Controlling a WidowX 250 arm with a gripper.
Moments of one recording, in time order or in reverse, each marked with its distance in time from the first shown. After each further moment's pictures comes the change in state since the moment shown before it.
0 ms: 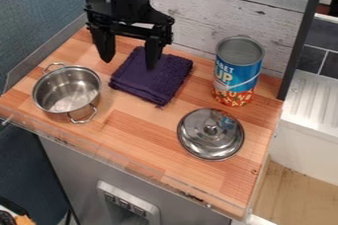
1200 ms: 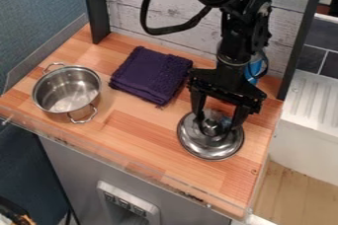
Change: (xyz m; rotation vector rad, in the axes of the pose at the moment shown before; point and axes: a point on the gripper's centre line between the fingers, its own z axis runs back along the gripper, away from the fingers) arm 0.012 -0.123 -0.094 0.011 0.019 -0.202
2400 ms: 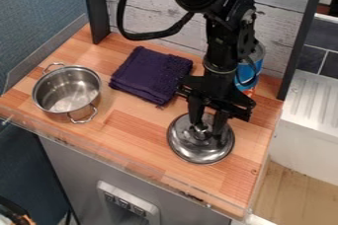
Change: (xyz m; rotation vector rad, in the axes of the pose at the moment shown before) arm -0.019 0.012 0.002 -0.006 0.001 -0.015
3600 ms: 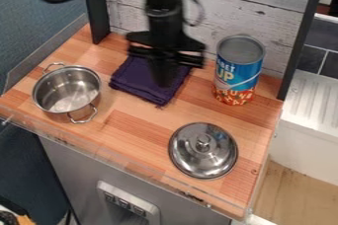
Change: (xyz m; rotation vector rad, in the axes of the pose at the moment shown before) arm -0.008 0.085 0.056 -0.103 -0.066 0.187
